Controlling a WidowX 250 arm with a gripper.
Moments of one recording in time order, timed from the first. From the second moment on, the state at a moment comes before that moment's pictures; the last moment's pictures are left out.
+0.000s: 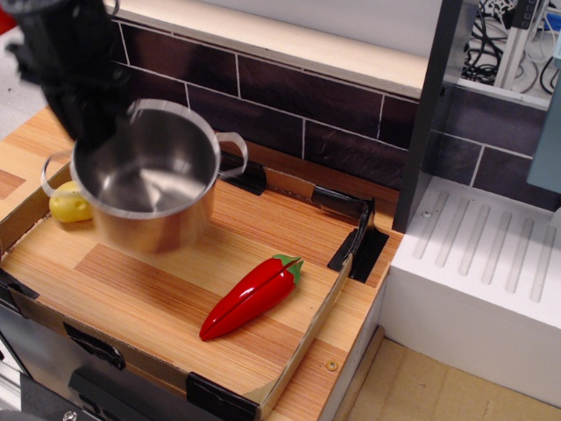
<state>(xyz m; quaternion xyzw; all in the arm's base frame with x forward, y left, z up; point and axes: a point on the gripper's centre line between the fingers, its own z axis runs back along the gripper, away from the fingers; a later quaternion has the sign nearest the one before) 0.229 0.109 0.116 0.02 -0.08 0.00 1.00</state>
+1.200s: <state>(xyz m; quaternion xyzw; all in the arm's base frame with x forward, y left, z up) 0.239 0.099 0.105 0.27 -0.35 -0.07 0.89</state>
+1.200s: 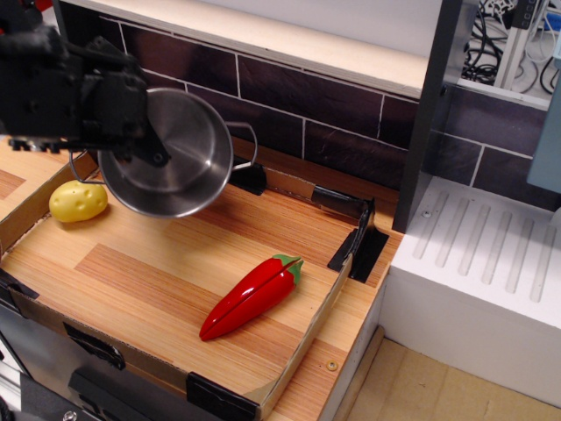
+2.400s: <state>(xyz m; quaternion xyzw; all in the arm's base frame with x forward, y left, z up) 0.201 0.066 0.095 0.26 -0.22 0.01 0.94</state>
